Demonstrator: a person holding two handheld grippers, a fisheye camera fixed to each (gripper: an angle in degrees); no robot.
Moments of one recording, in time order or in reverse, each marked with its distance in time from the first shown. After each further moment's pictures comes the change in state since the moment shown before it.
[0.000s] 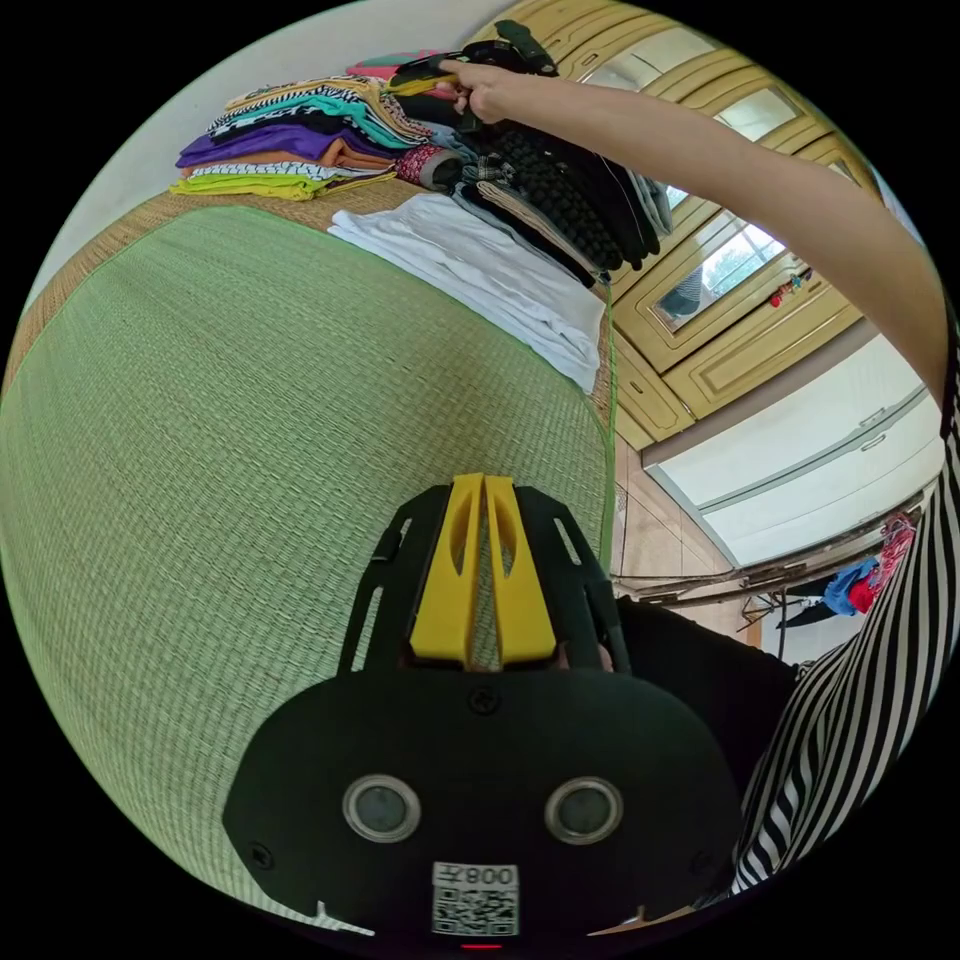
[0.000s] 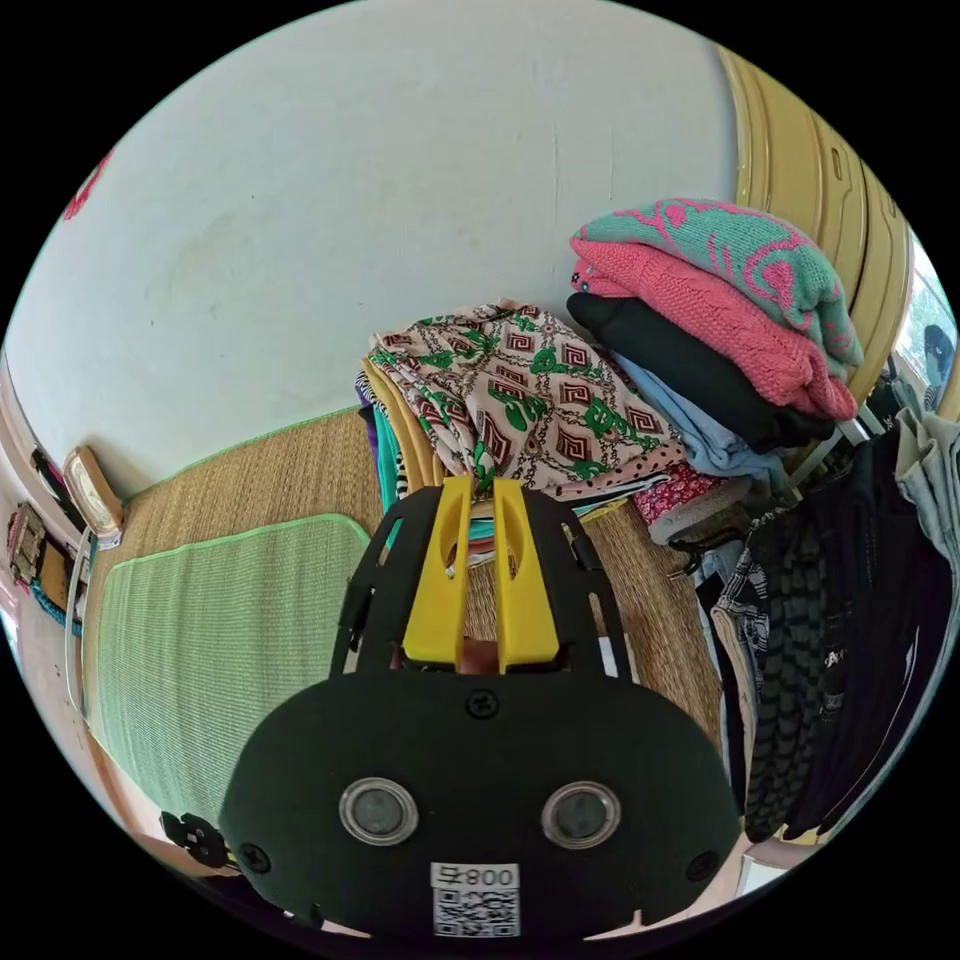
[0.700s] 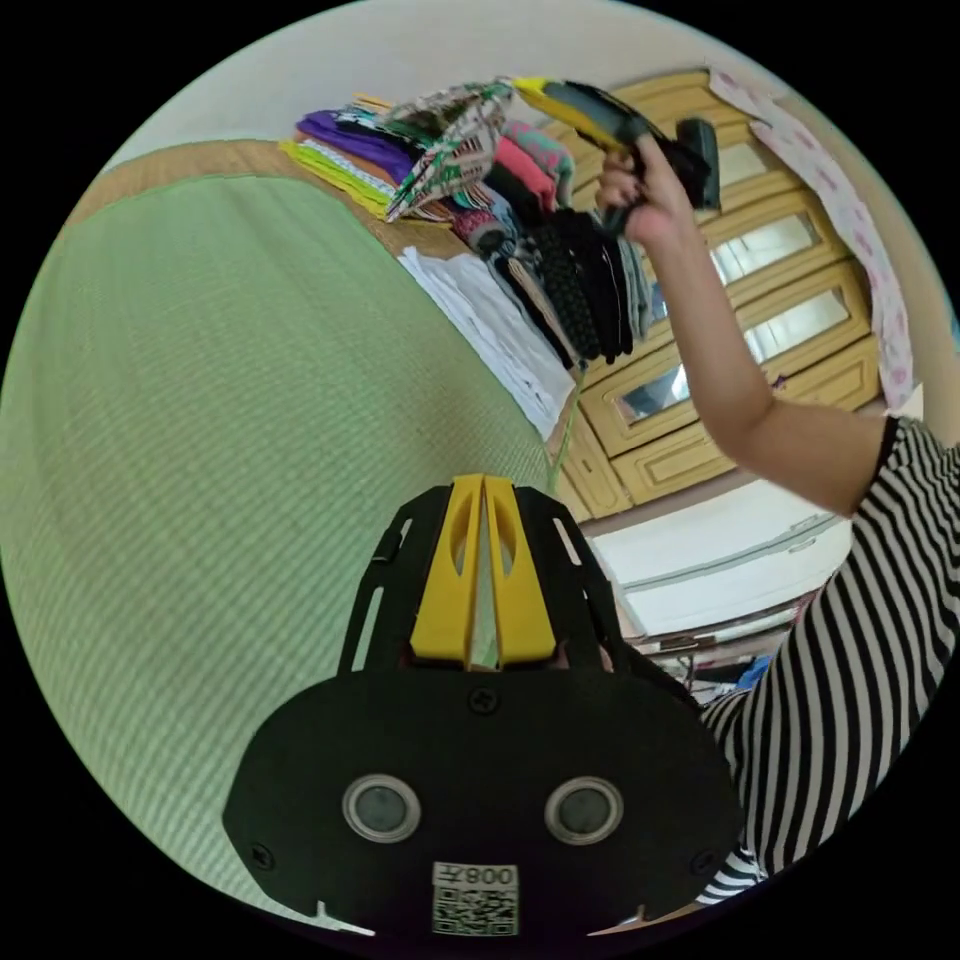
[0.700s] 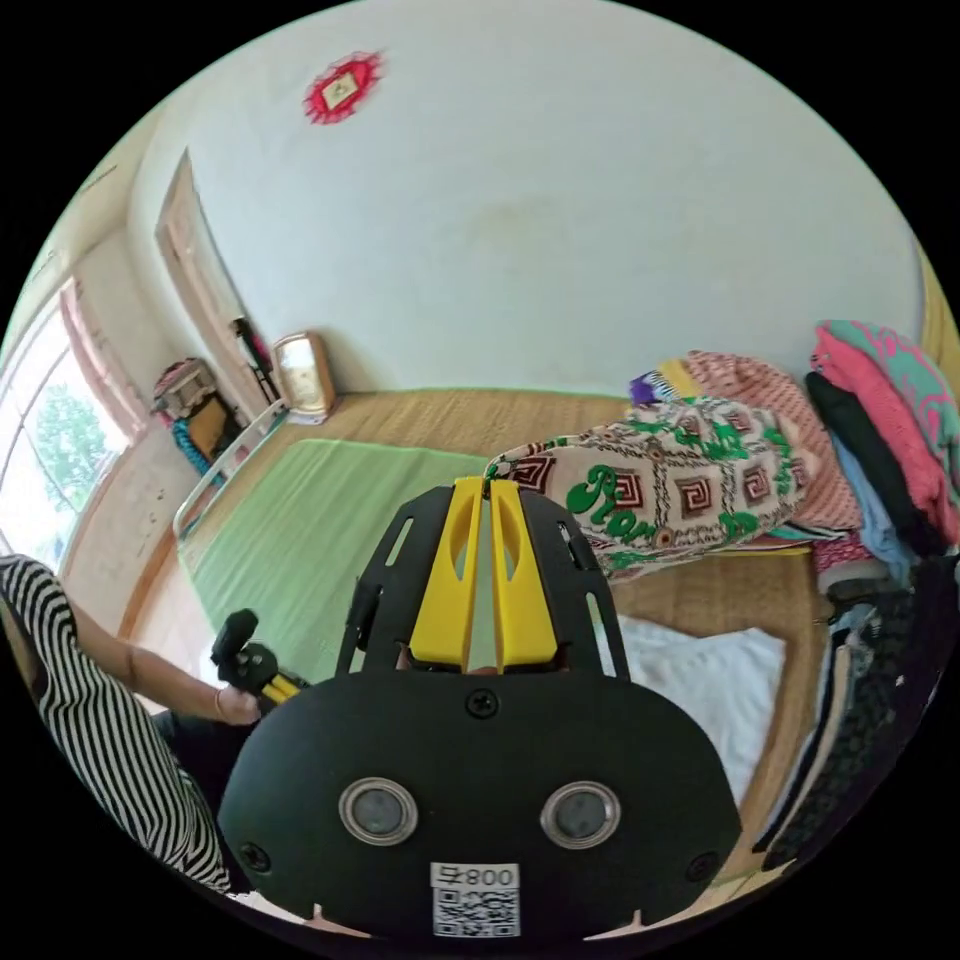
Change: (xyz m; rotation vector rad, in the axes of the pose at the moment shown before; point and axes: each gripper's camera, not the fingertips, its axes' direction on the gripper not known) left arm -0.064 0.142 -0.127 0.222 0.198 -0.288; right arm -0.137 0.123 -0.030 -0.049 -0.532 -0.388
